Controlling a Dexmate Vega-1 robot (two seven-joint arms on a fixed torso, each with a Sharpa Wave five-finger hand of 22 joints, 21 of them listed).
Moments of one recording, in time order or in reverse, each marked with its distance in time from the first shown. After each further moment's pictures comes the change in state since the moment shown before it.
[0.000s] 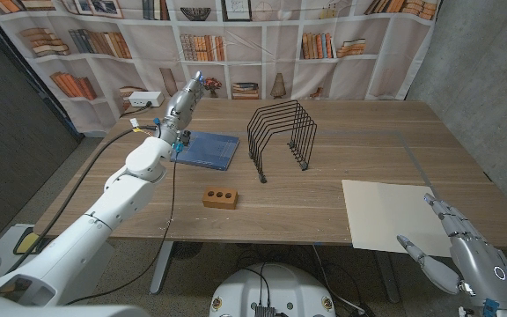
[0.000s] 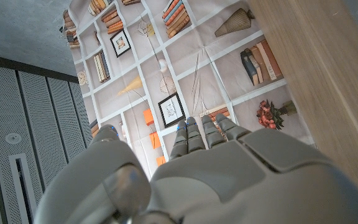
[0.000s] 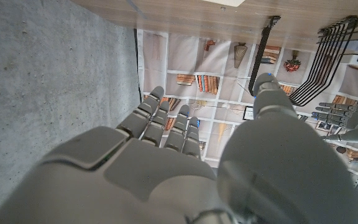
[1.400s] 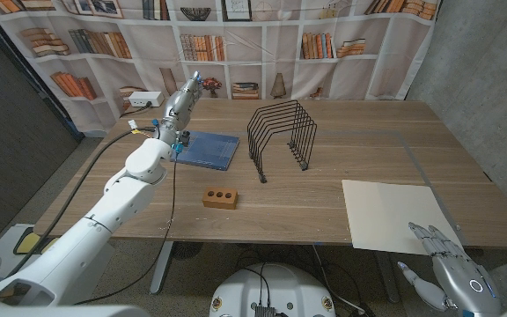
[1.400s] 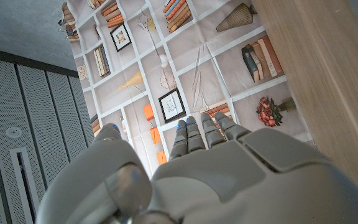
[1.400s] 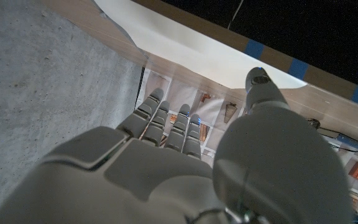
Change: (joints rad) left arm 0.020 -0.014 -0.012 -0.015 0.002 -0.007 0.025; left_hand 0.011 0.022 0.004 -0.004 0.000 0.014 0.000 -0.008 0.000 0.013 0.002 -0.007 0.000 0.036 0.000 0.000 0.000 0.034 0.016 0.000 0.000; right arm 0.013 -0.257 -0.161 0.111 0.000 -0.405 0.019; right_hand 0.072 0.027 0.000 0.036 -0.010 0.053 -0.016 0.020 0.000 0.021 -0.014 0.012 0.000 -0.004 0.004 0.000 0.003 -0.025 0.000 0.000 0.003
